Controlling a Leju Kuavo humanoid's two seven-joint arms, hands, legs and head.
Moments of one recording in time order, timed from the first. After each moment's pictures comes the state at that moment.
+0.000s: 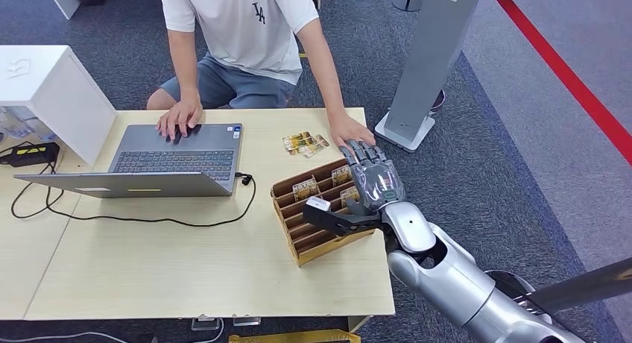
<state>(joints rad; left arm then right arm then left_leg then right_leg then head) -0.12 0.13 -1.08 -0.21 1.21 0.21 -0.17 -0.55 -0.26 0.76 -1.39 1.04 -0.06 0.43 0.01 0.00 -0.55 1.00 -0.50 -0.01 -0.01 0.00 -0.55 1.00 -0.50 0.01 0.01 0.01</state>
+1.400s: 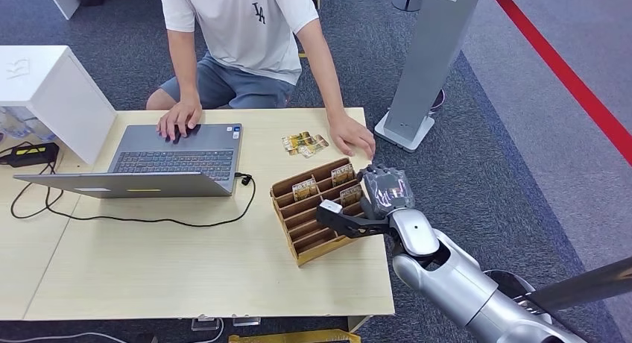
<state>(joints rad) -0.13 0.13 -1.08 -0.21 1.20 0.22 -0.16 -0.54 -0.28 0.78 -1.28 1.02 -0.11 0.47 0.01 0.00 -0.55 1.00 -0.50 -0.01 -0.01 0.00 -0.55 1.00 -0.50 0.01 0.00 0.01</state>
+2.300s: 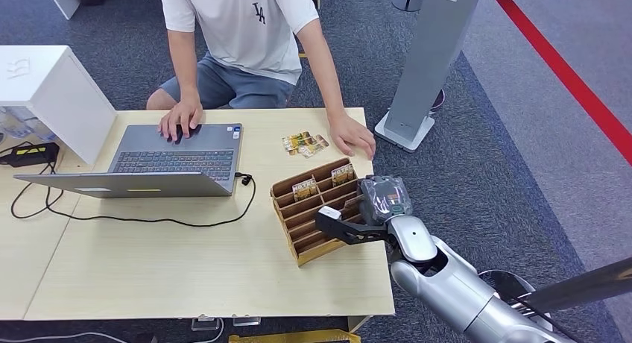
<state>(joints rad) -0.13 0.13 -1.08 -0.21 1.20 0.22 -0.16 -0.51 -0.28 0.79 -1.27 1.01 -0.12 0.47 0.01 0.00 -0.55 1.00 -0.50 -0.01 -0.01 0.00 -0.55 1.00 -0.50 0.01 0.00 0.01</state>
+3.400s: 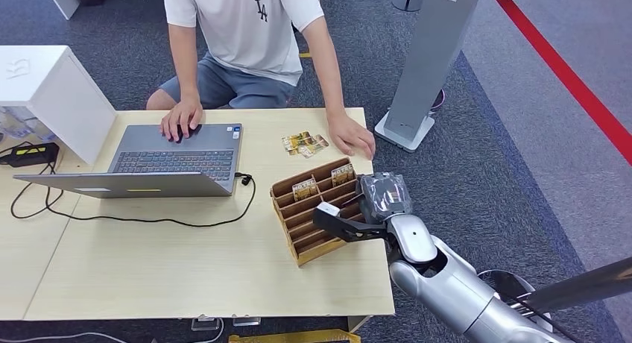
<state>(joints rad) -0.11 0.14 -1.08 -0.21 1.20 0.15 -0.19 -0.51 -0.28 0.78 -1.32 1.01 -0.15 0.50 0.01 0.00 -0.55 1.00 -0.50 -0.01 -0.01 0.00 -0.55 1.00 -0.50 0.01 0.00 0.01</state>
